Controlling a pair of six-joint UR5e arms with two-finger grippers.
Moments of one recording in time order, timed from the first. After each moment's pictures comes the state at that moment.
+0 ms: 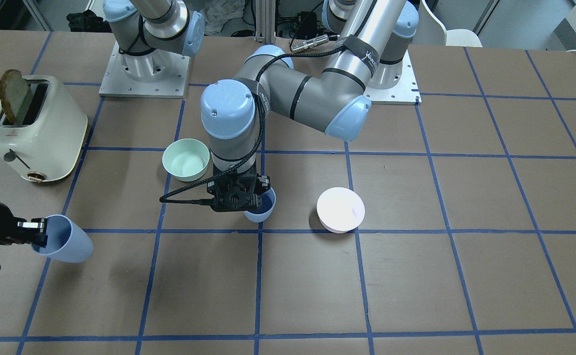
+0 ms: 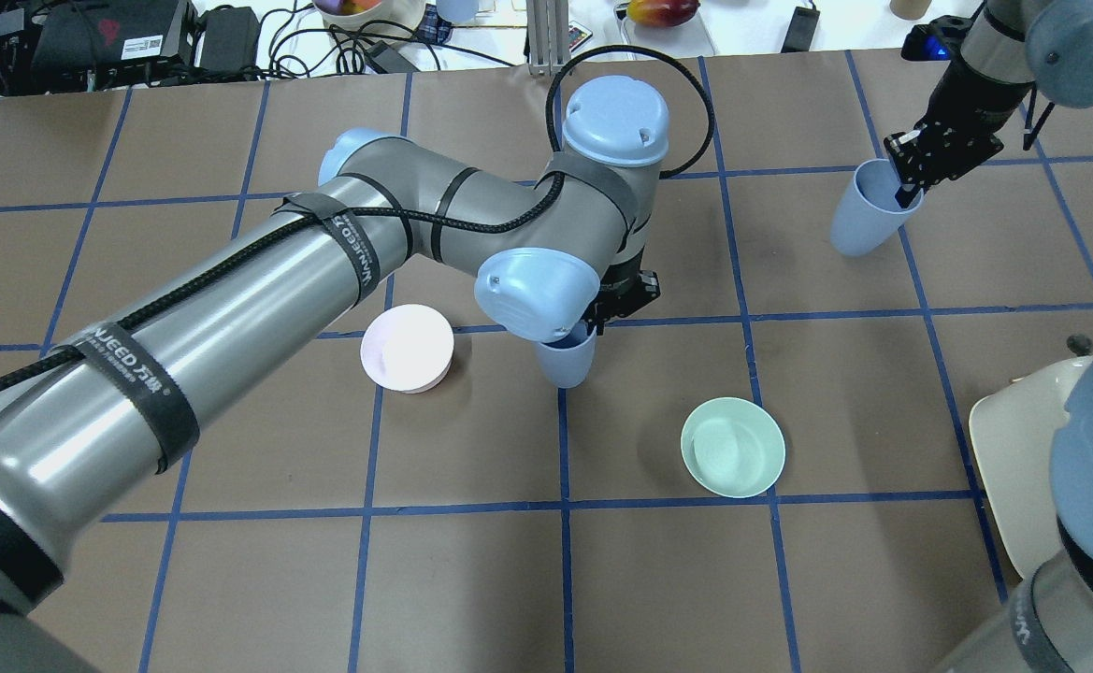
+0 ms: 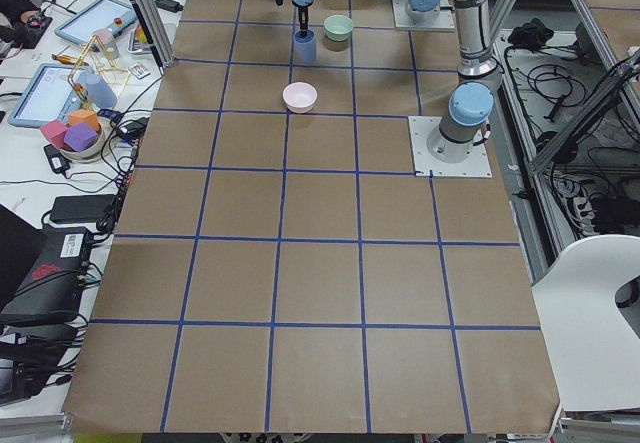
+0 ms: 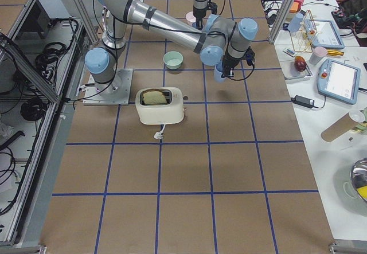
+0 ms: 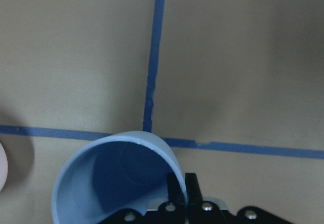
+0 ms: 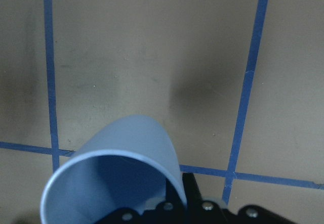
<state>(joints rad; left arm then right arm) -2.08 -2.02 -1.55 -1.24 1.59 -0.59 1.28 -1.14 1.42 -1.71 -1.53 -0.41</state>
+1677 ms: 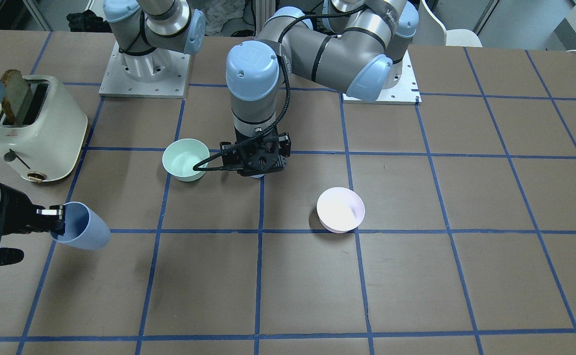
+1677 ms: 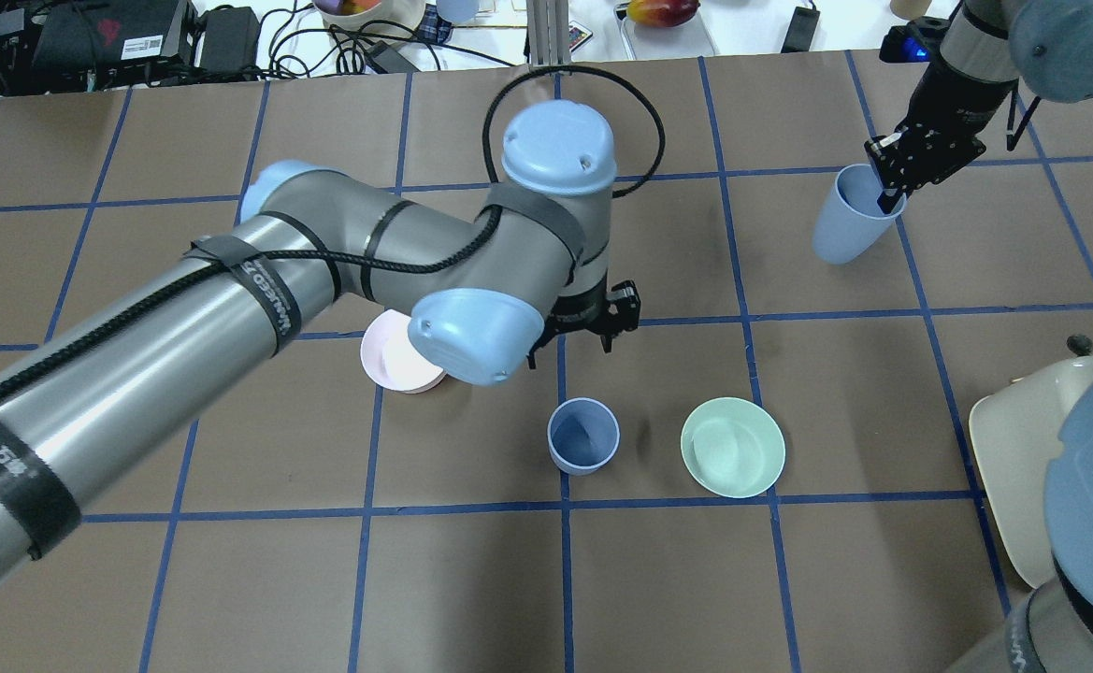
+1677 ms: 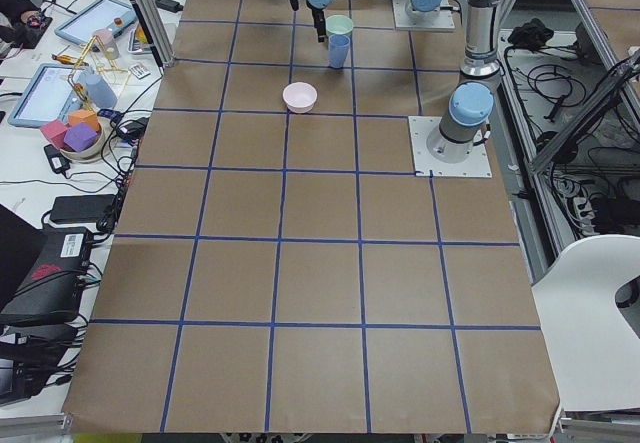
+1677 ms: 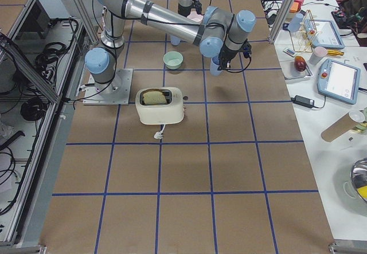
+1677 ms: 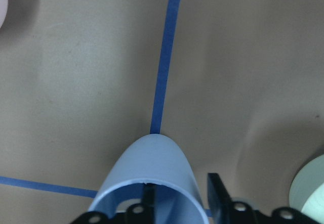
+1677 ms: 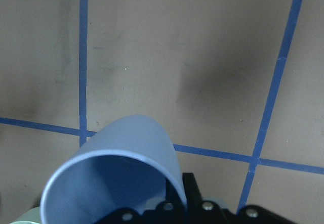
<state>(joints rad) -1.99 -1.88 -1.64 -1.22 1.54 -0.63 1.31 -1.16 1.43 -1.66 -1.53 -0.40</state>
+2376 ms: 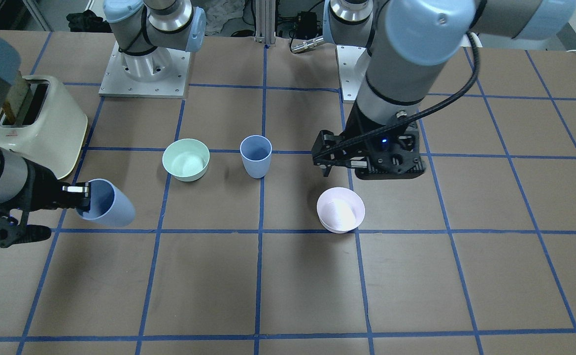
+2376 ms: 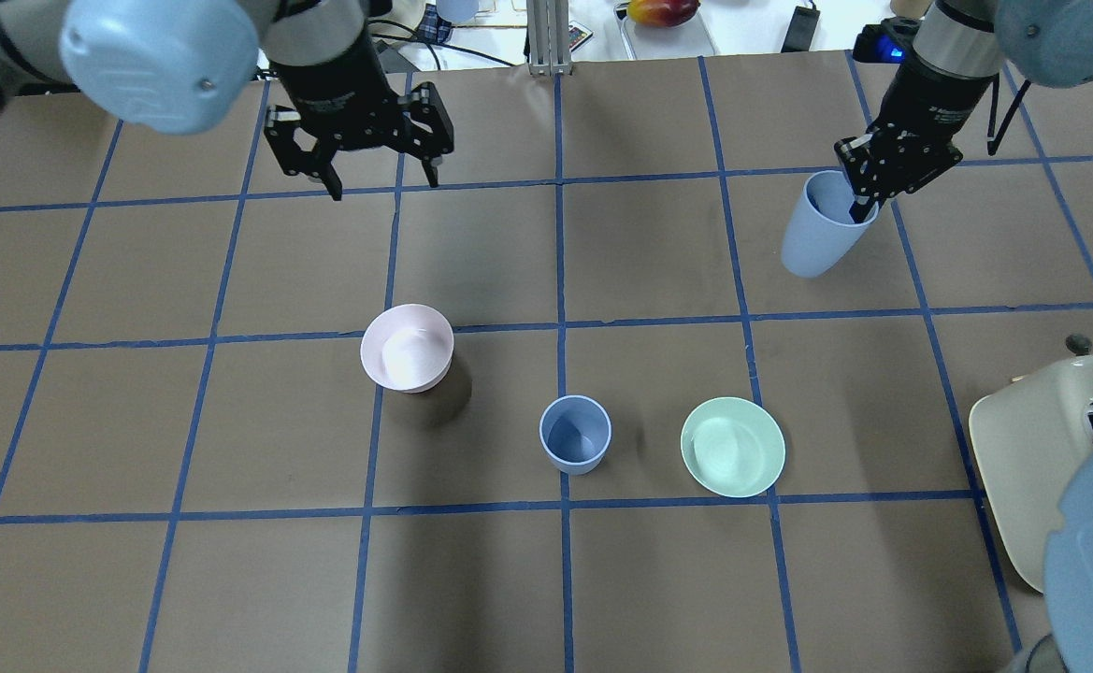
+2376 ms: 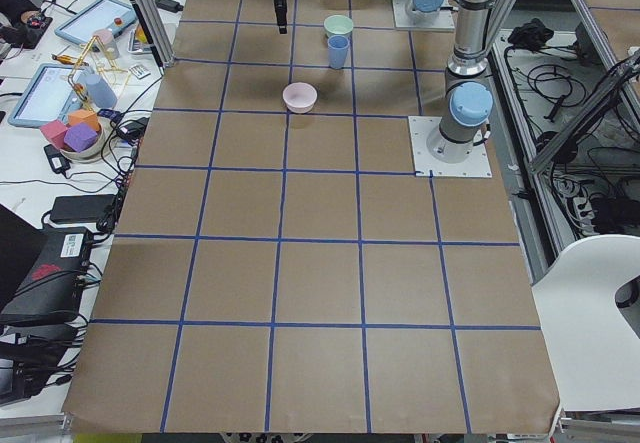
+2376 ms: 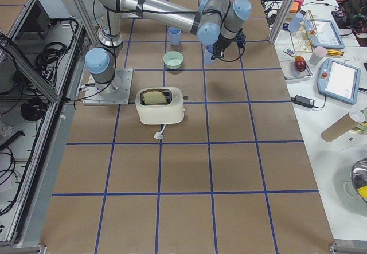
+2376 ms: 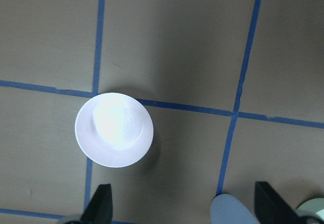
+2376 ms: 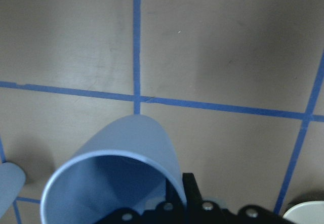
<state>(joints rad) -1.67 -1.78 -1.37 -1.56 1.52 -0.12 1.40 -1.24 1.44 -1.51 -1.49 -0.26</state>
